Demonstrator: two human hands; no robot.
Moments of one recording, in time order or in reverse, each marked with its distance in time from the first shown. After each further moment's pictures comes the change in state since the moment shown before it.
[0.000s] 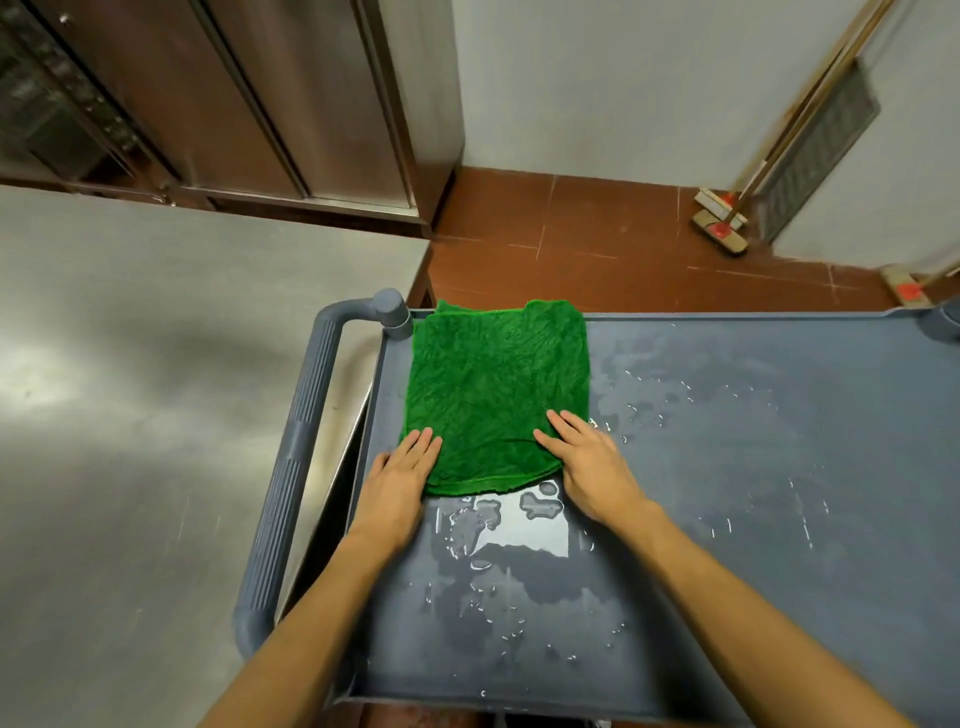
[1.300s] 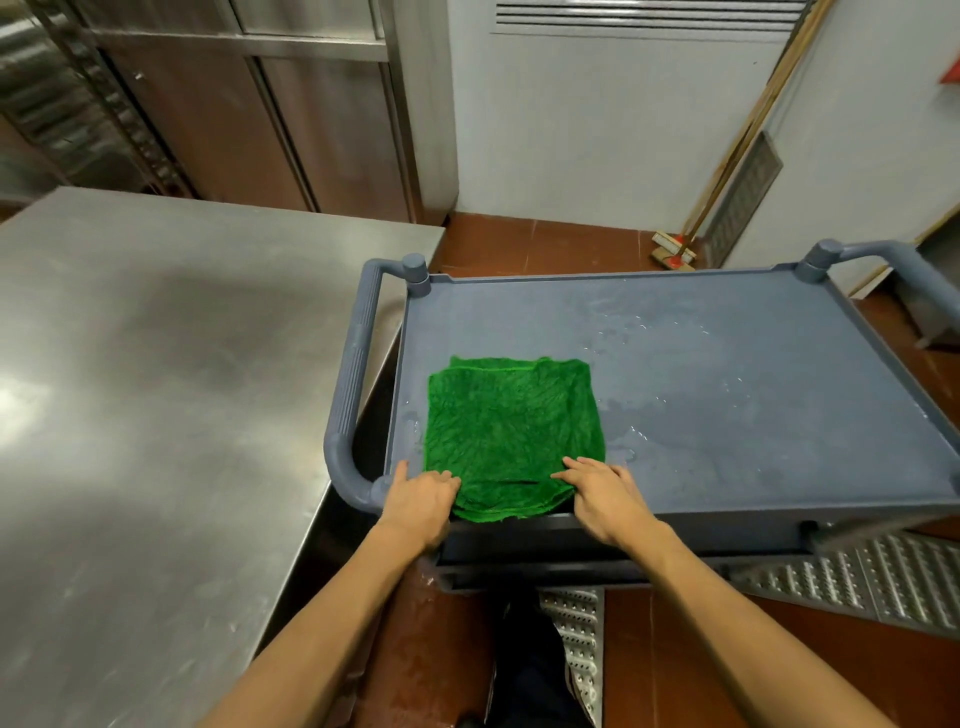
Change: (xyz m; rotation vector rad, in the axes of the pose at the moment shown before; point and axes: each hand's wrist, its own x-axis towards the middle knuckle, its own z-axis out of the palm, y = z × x) left_hand -0.224 0.042 0.049 0.260 -0.121 0.095; right_hand -0.232 -0.099 0.066 0.028 -0.036 0.191
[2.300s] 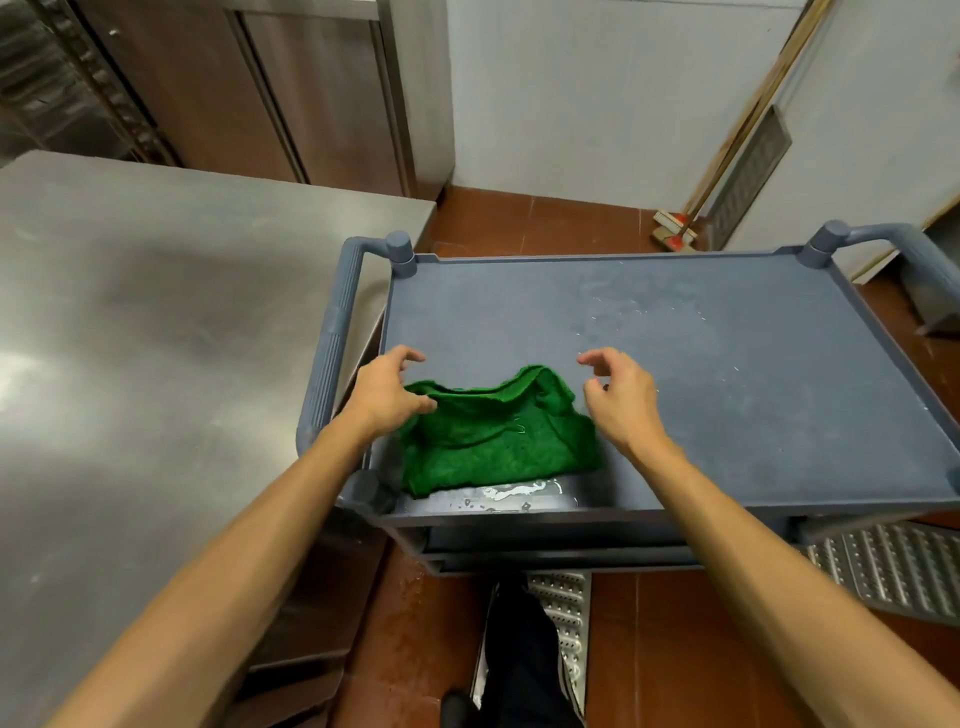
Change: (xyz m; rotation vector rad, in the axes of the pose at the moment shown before) left_hand 0.035 -0.039 -0.094 -0.938 0.286 -0.262; right_hand 0.038 0.004 -0.088 0.582 0.498 0.153
